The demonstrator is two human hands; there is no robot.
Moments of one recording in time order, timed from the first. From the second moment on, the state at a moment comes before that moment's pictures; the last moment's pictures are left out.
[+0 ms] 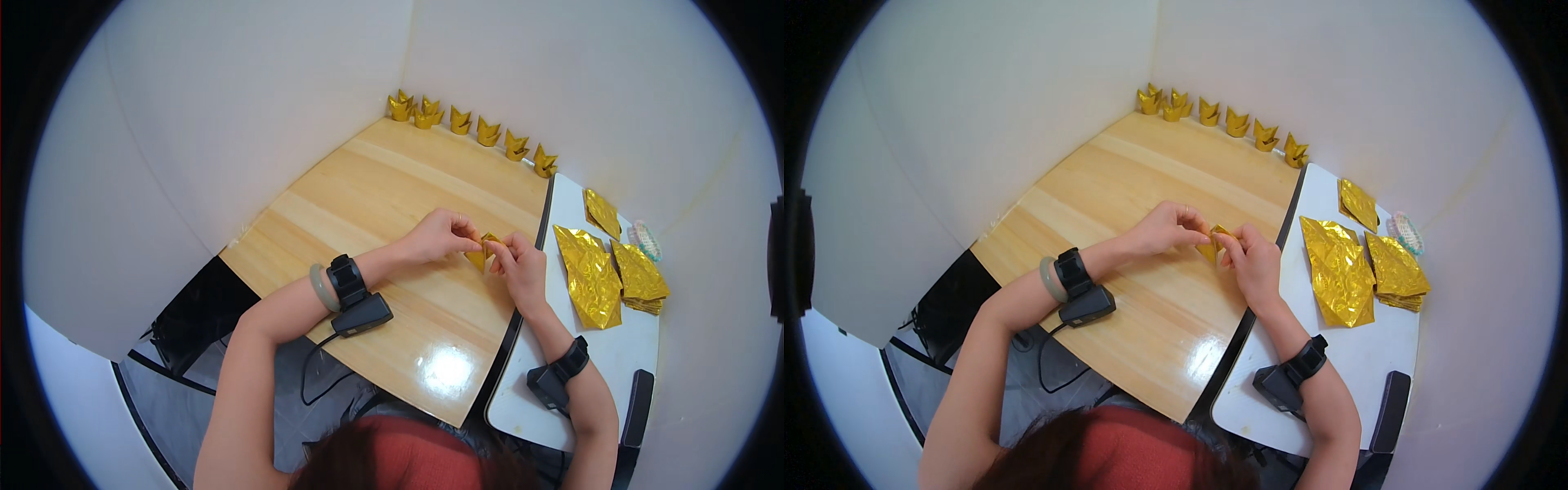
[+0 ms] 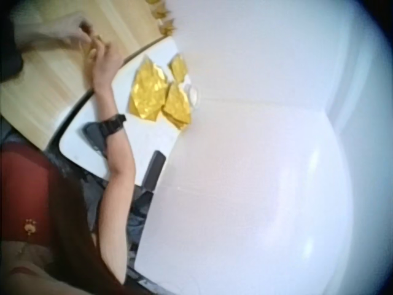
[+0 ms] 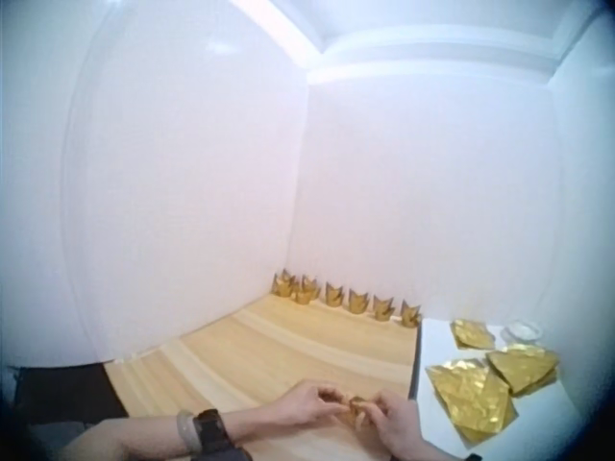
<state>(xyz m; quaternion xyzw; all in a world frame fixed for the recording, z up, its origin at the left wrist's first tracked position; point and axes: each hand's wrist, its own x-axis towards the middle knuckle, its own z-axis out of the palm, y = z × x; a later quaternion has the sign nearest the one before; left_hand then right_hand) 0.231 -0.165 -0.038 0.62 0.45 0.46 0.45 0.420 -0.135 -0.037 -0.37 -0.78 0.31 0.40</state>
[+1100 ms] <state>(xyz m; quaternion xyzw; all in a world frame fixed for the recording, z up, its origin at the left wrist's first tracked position) 0.224 -0.165 -0.038 0.41 0.29 0.52 0.69 0.424 -0.127 -0.035 -0.14 -0.48 0.80 0.33</state>
